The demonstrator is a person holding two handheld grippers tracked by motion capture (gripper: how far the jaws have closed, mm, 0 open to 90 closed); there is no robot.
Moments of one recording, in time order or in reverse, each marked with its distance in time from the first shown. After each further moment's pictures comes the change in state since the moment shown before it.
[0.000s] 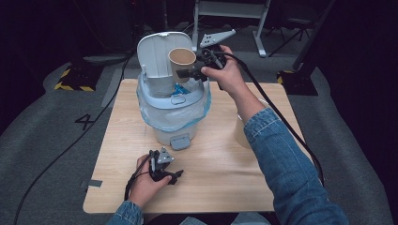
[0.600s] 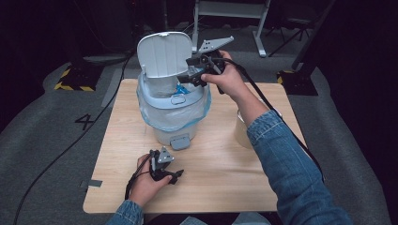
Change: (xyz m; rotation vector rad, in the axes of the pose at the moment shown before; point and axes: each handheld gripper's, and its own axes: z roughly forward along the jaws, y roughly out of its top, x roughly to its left) left arm 0.001 0.001 0.001 0.002 0.001 0.002; right arm 0.005 -0.013 0.003 0.014 -0.065 -0.010
